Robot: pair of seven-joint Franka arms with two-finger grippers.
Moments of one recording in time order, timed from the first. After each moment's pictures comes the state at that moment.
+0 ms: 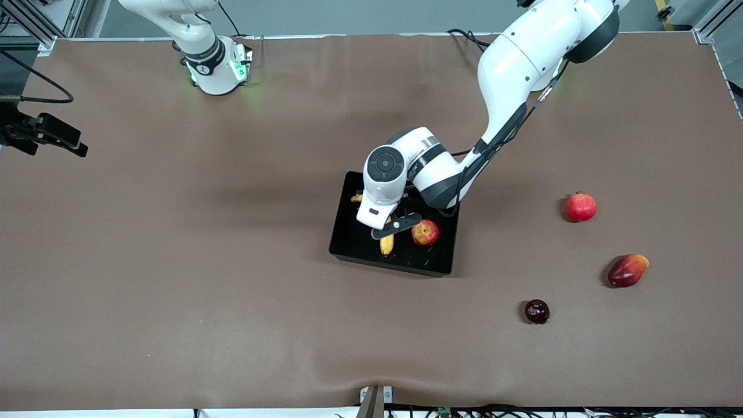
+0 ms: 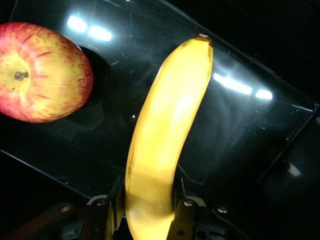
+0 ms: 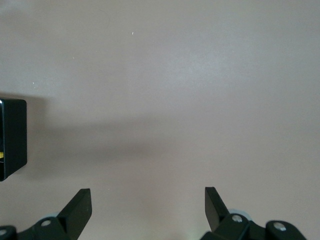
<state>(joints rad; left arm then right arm) -0.42 0.85 -0.48 -1.39 0.35 2.12 -1.29 0.00 -0.01 -0.04 -1.53 0.03 1.50 0.03</state>
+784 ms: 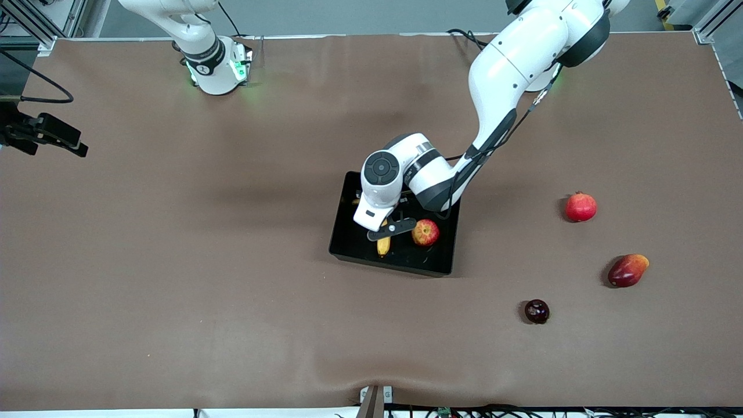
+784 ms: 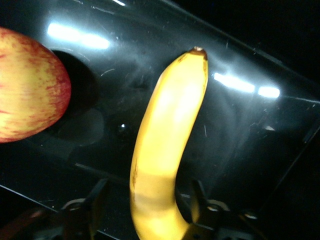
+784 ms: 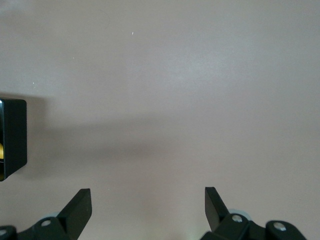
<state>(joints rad) -0.46 0.89 -0.42 -1.38 0.35 2.17 -1.23 0.00 -0.01 -0.04 -1.53 0.03 1.50 0.03</state>
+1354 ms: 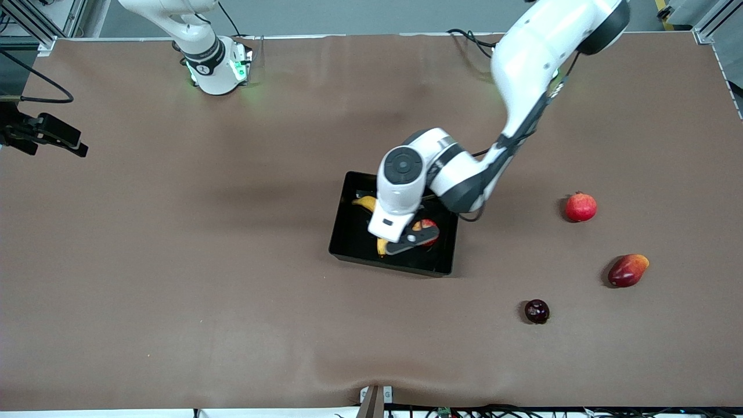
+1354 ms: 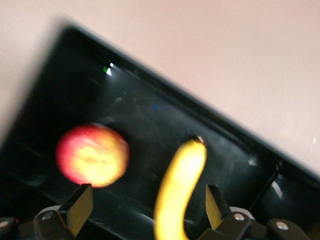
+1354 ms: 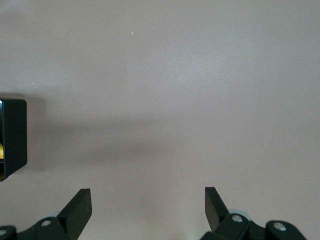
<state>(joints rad) -0.37 0.73 -0.42 -1.33 0.35 2.03 -1.19 0.00 -0.01 -0.04 -1.53 0.03 1.50 0.03</state>
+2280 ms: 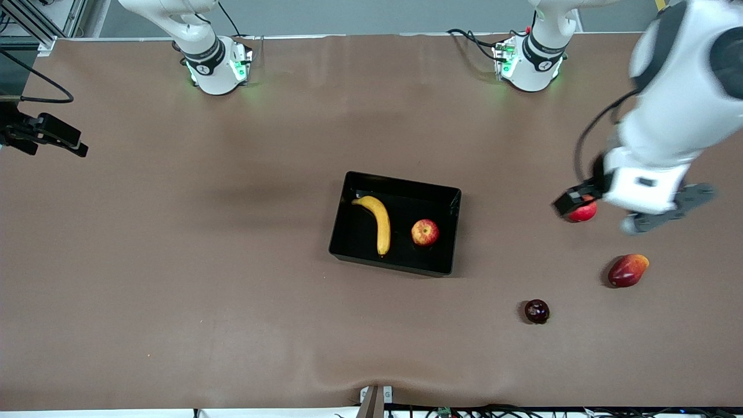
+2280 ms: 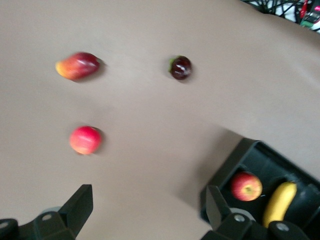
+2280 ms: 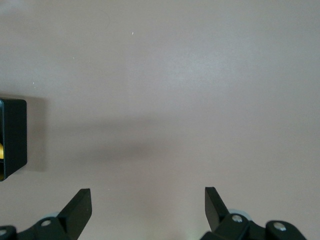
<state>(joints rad) 0.10 0.26 -0.41 -1.33 0.19 1.57 -0.68 0.00 -0.01 -0.04 -1.53 0.03 1.50 0.03</state>
